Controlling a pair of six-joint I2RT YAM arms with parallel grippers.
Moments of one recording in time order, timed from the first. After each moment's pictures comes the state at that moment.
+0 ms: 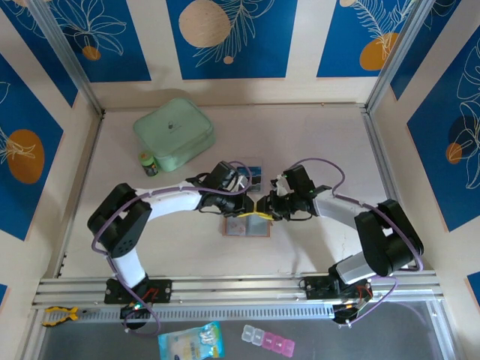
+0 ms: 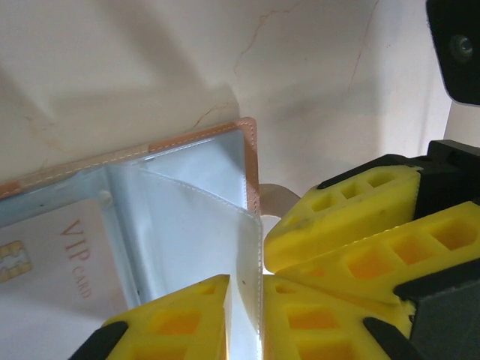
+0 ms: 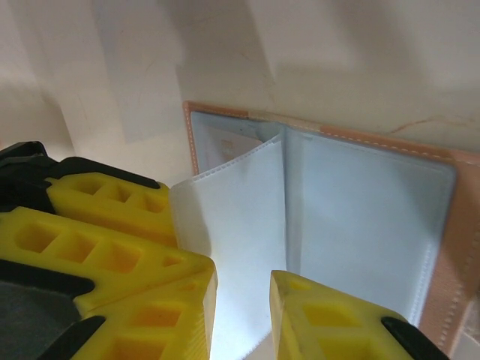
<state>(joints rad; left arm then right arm) -0.78 1.75 1.02 -0.22 0.54 -0.86 0.44 1.45 0.65 -0.22 -0.71 0.79</state>
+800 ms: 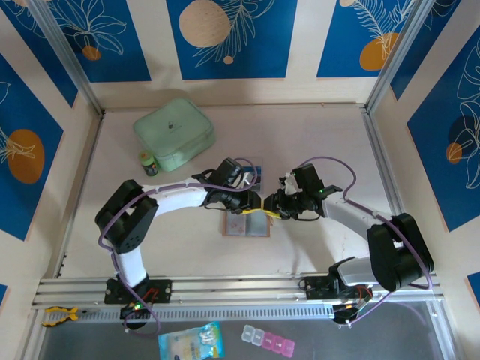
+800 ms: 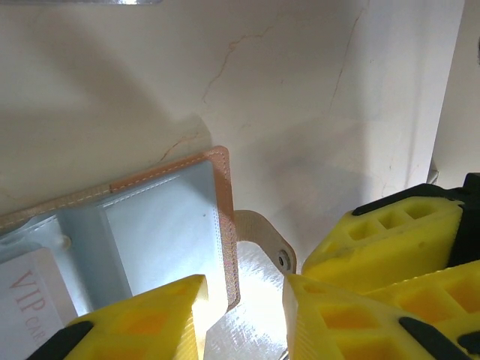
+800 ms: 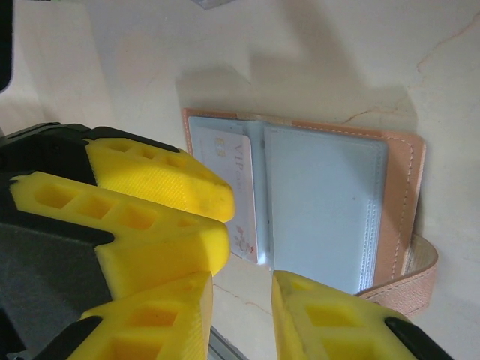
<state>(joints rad) -0.79 1.80 1.09 -0.22 0.54 -0.87 0.40 1.34 0.65 -0.33 -0.68 0.75</state>
